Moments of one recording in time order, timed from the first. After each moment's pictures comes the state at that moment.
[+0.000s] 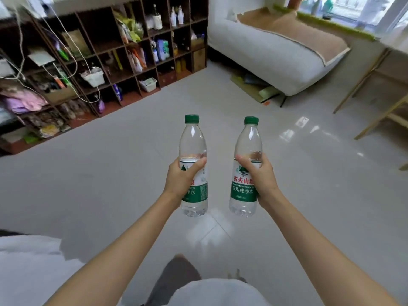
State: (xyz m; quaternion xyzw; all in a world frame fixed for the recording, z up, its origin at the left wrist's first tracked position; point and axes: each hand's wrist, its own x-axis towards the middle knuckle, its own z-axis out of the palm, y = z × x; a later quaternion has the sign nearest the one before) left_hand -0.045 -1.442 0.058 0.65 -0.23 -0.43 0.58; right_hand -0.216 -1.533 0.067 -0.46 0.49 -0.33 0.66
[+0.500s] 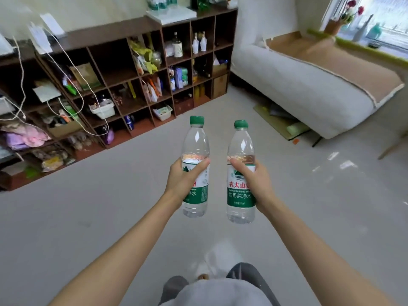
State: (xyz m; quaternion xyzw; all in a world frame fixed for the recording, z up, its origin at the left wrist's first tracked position) left_hand 0.231 -1.779 0.070 0.67 -0.23 -0.38 0.59; right_hand 0.077 -1.872 0.082 -0.51 0.46 -0.27 0.68
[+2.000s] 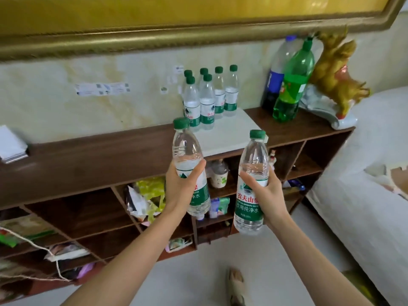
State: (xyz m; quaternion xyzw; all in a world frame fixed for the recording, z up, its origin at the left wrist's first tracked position) left_hand 0.997 -2.646 0.108 0.66 -0.12 -0.13 0.73; right_hand 0.870 -2.784 0.100 -0.60 0.30 -0.27 0.69
